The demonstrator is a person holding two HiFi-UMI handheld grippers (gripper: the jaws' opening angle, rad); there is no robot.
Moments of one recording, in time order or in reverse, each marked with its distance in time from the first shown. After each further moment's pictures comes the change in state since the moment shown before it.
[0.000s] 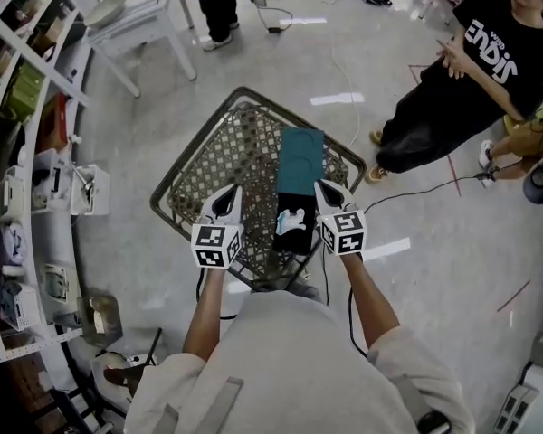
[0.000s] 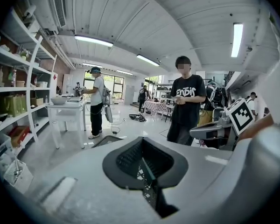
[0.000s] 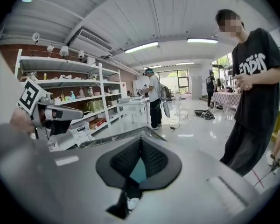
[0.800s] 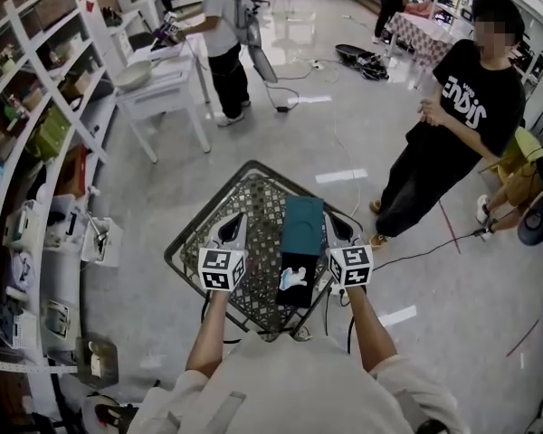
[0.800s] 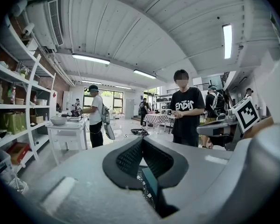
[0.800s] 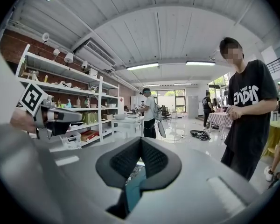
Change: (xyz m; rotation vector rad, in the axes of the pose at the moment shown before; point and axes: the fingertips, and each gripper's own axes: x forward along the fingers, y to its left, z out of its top) left arm -0.010 -0.006 0.102 0.087 -0.167 0.024; right arm -0.042 -0.023 0.105 -0.082 -0.214 -0.068
